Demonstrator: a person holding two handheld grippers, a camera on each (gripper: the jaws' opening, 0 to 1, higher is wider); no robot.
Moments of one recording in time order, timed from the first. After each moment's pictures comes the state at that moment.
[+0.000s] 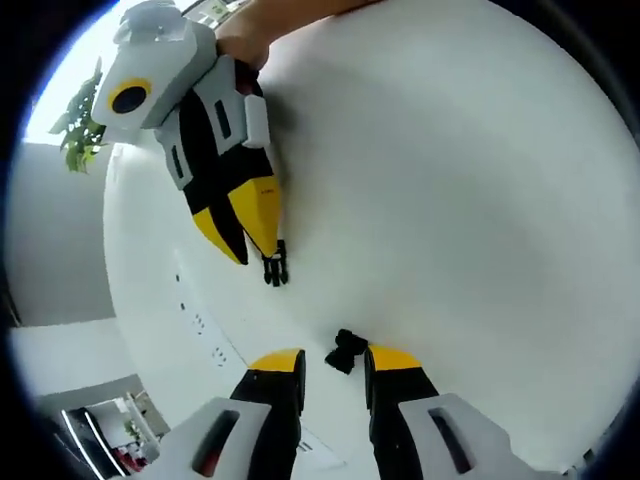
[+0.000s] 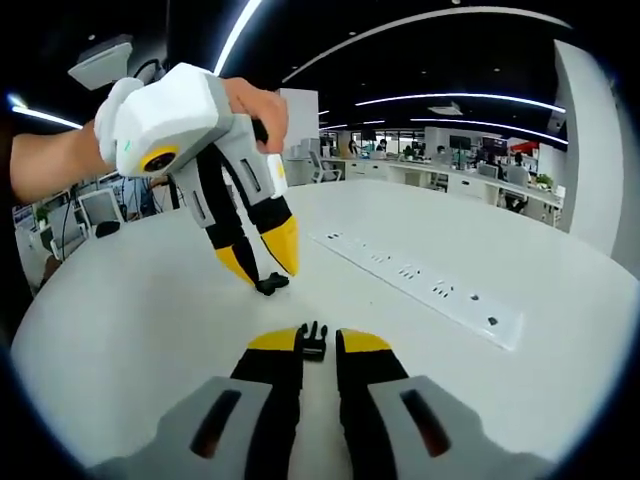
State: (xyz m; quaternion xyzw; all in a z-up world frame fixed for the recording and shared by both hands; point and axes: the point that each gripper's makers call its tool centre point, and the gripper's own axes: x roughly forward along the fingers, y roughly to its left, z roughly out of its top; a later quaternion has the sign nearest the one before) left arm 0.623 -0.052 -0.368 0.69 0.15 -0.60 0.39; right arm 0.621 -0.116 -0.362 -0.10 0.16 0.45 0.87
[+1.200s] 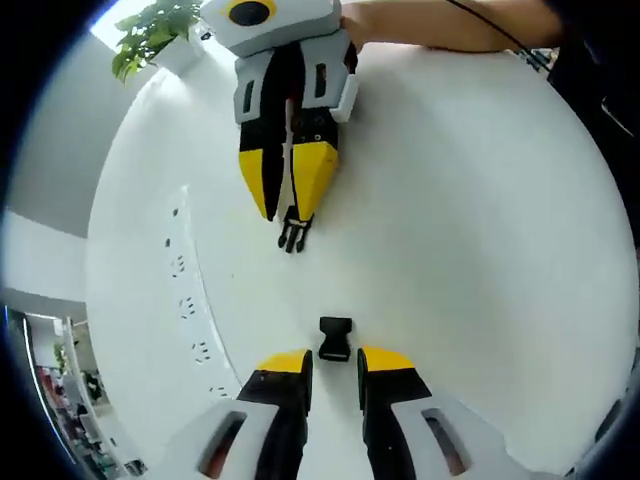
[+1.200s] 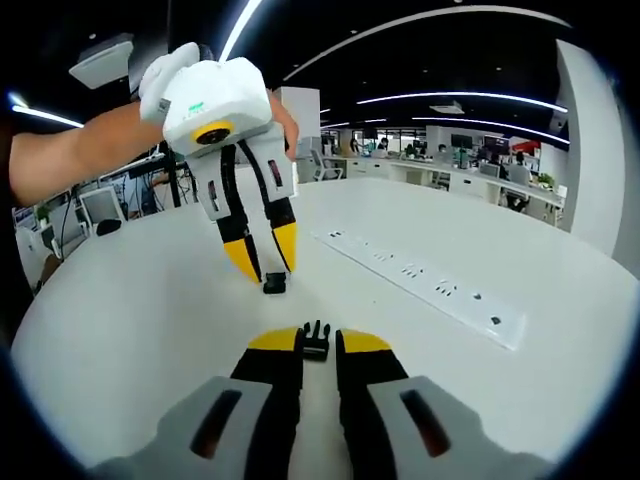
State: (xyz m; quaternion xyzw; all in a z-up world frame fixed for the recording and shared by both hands) left arm 0.633 -0.035 -0.377 0.57 0.29 -0.61 0.47; right arm 0.621 -0.114 -0.364 -0.10 0.17 0.46 0.87
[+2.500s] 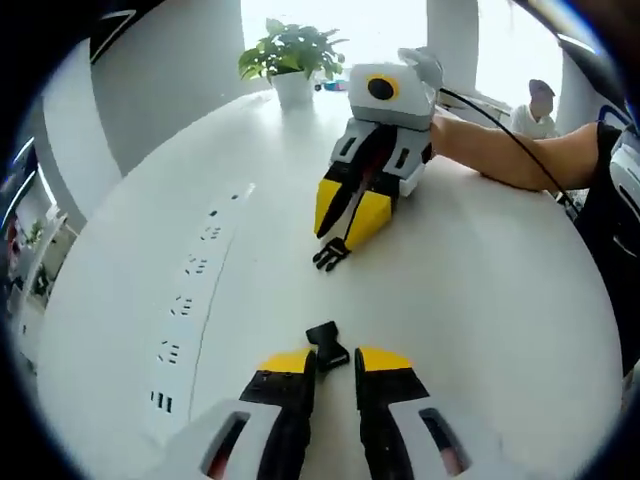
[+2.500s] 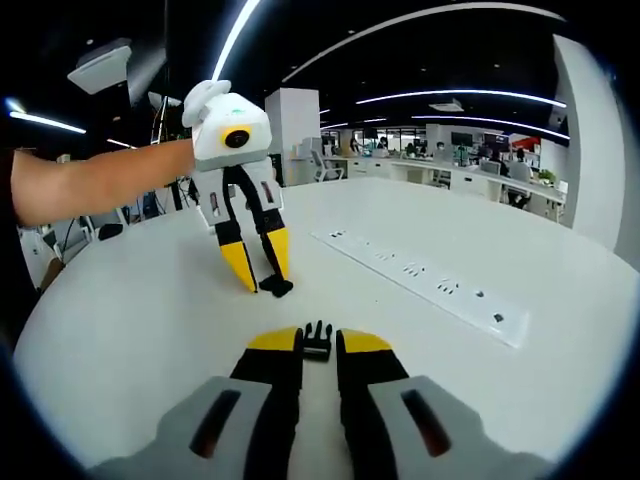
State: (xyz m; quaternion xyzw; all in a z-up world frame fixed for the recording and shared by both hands) left arm 0.622 -0.036 -0.379 0.29 0.30 -0.64 0.64; right arm 0.625 -0.115 -0.363 -0.09 0.17 0.46 0.87
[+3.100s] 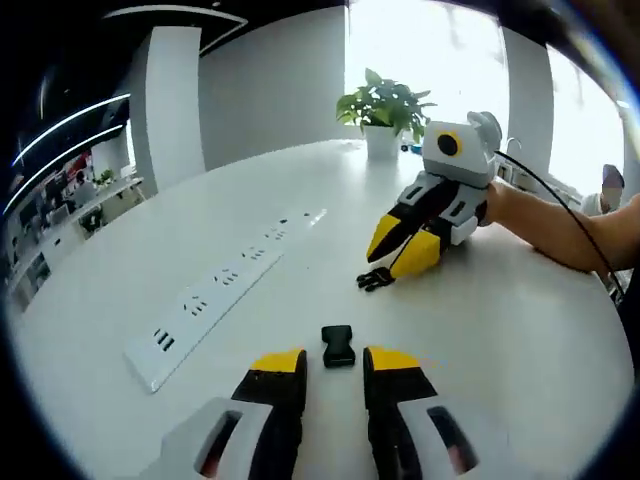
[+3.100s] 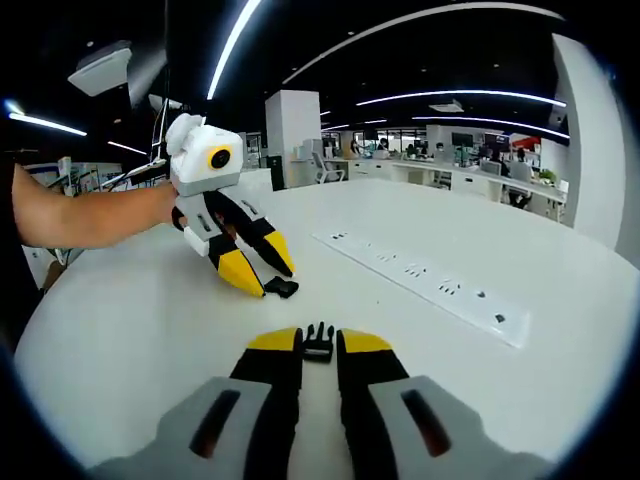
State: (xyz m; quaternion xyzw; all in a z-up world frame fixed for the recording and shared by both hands) left arm 0.625 -0.037 -0.379 0.14 0.27 -0.53 0.79; right arm 0.621 -0.111 -0.362 -0.08 0.17 0.46 0.87
